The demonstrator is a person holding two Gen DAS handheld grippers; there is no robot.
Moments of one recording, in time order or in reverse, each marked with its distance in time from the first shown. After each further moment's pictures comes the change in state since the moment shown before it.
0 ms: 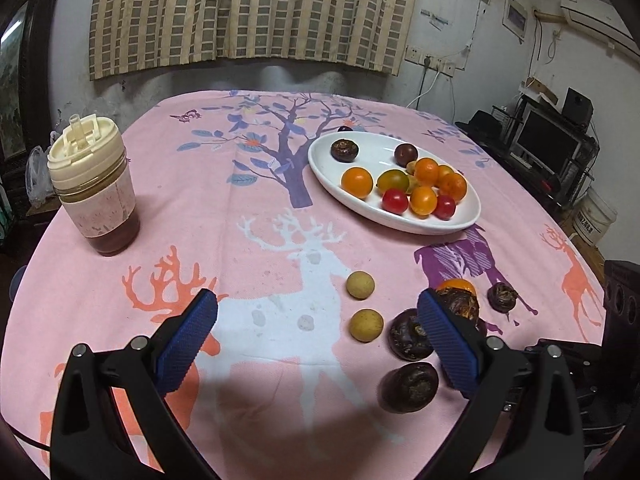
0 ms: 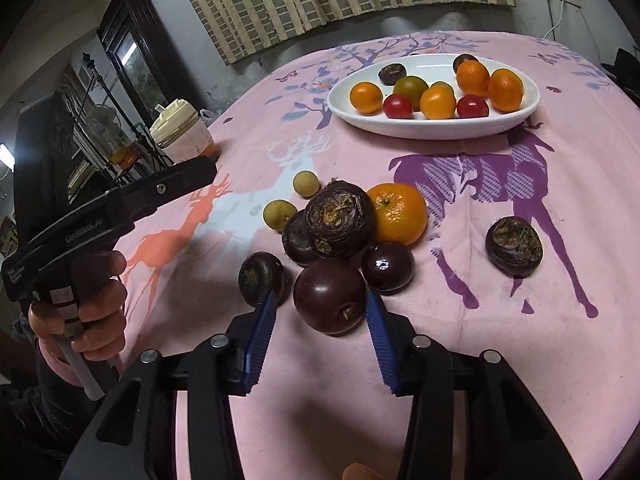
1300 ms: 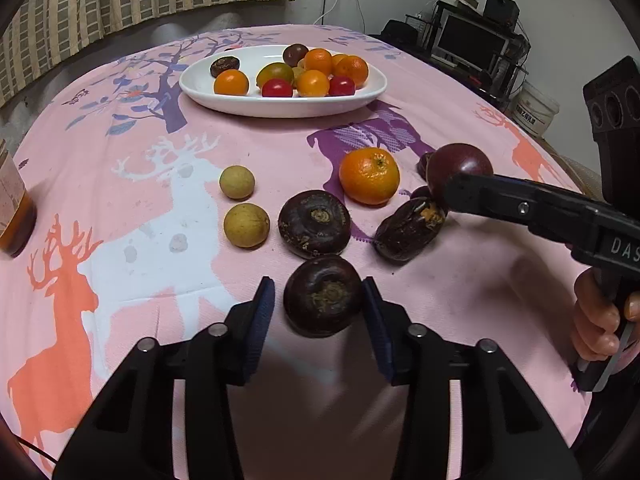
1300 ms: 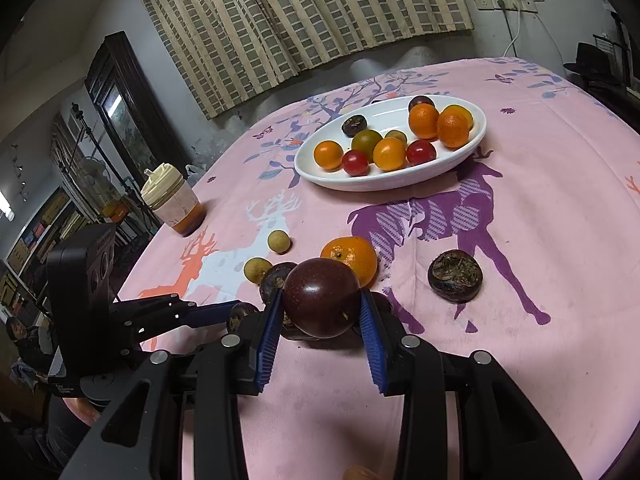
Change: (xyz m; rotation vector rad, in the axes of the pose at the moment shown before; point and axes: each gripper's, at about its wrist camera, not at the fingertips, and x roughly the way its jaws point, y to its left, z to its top) left arm 0.032 -0.055 -0.049 0.272 0.237 -0.225; right arm -0.032 -0.022 0.002 0.092 -0.180 -0.036
